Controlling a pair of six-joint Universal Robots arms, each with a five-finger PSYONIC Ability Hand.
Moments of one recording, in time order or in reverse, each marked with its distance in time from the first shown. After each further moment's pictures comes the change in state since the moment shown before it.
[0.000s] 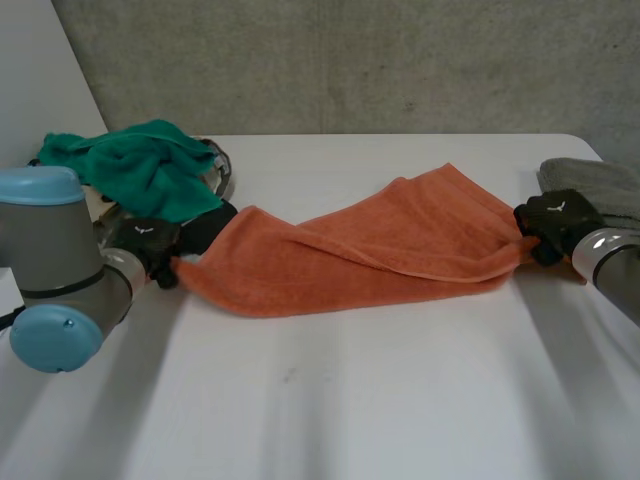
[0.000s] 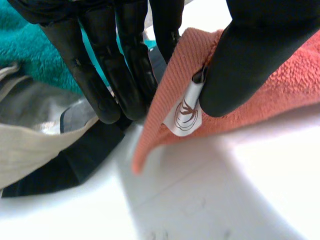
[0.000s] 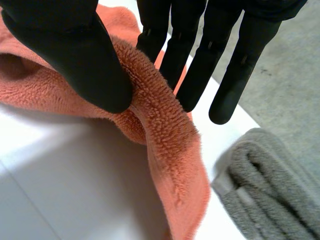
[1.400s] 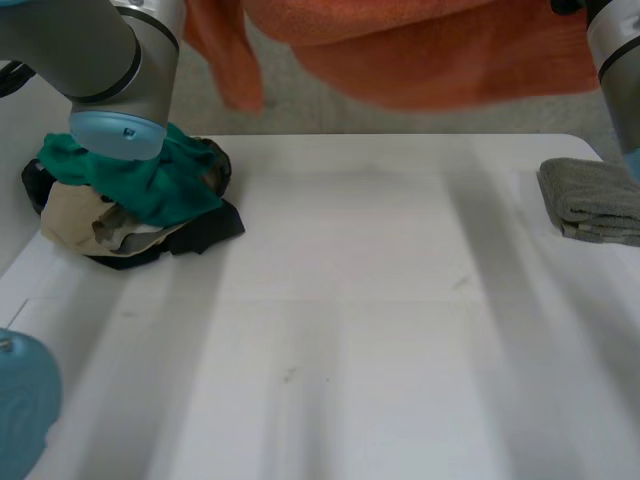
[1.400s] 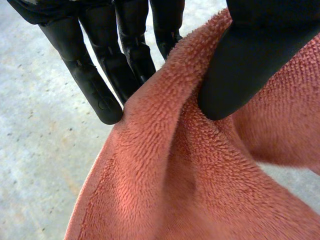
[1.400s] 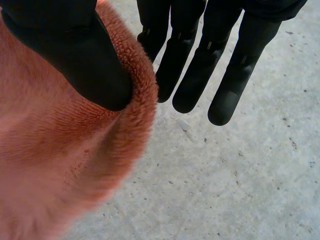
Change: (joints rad) left arm -0.209 -0.280 1.258 -0.012 -0.021 0.079; right arm 0.216 -0.164 -0.508 -0.143 0.190 0.077; left_hand 0.053 0.107 0.102 0.117 0.042; right_hand -0.001 0.012 0.025 0.034 0.008
